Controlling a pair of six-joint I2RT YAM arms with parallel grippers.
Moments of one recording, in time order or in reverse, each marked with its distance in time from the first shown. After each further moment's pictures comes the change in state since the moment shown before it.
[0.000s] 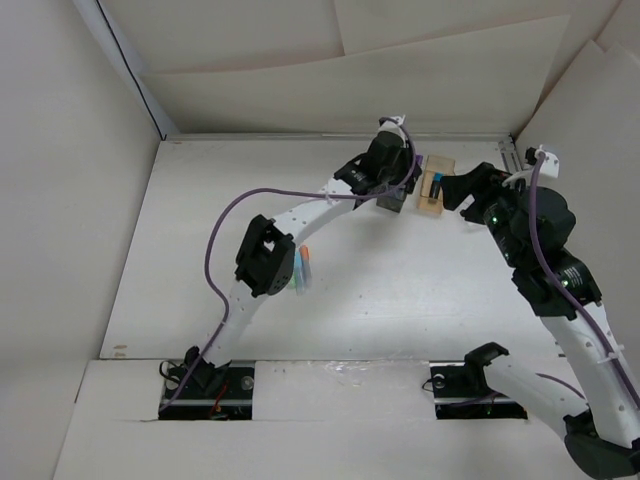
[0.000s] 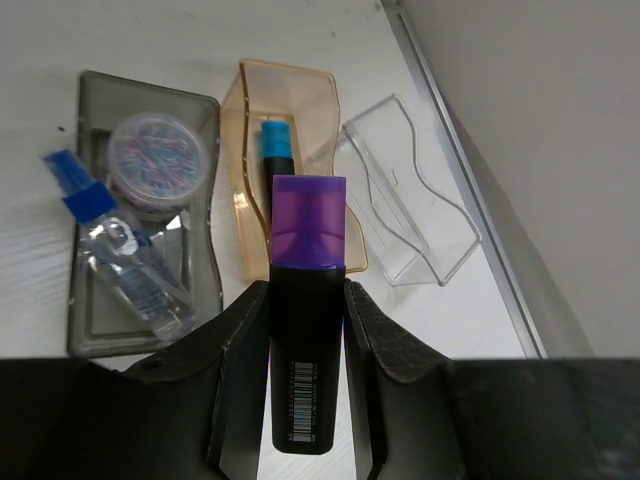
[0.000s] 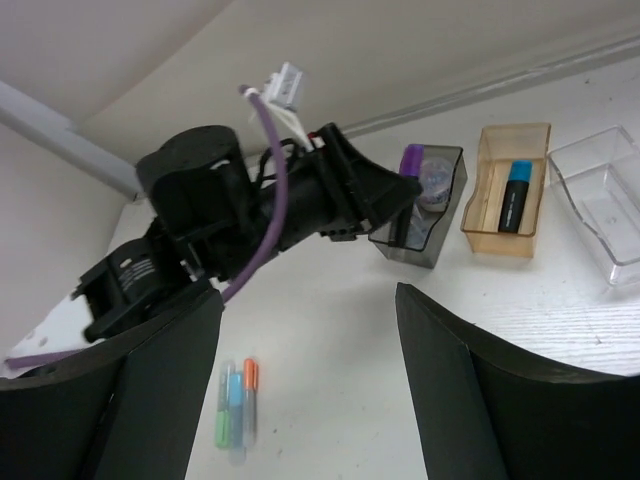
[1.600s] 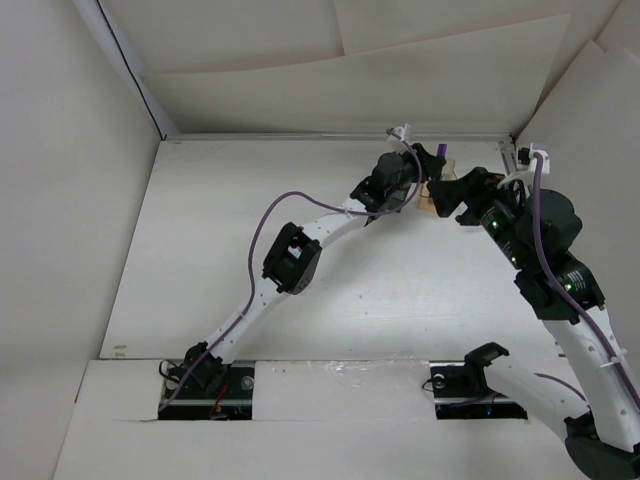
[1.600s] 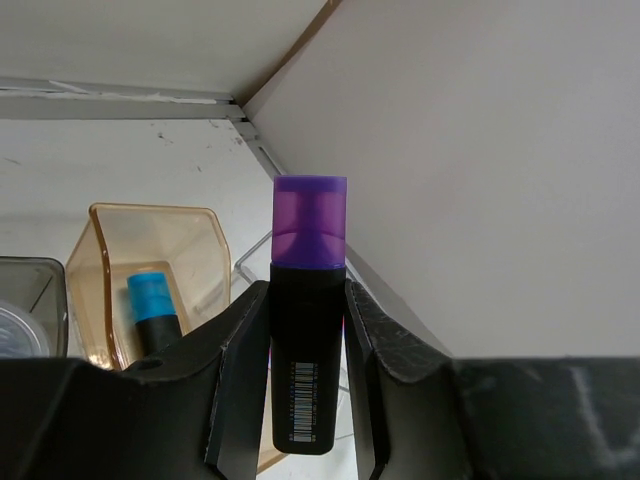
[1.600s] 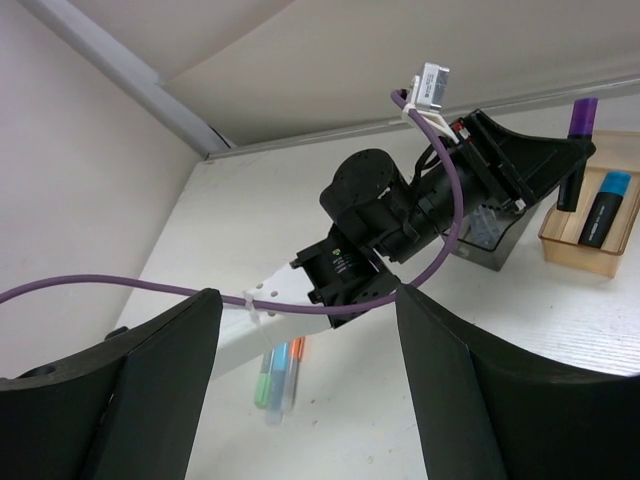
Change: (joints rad) left arm -0.001 0.421 0.267 0.606 0.104 -0.128; right arm 0.002 -0.005 0.000 0.033 -0.210 -0.015
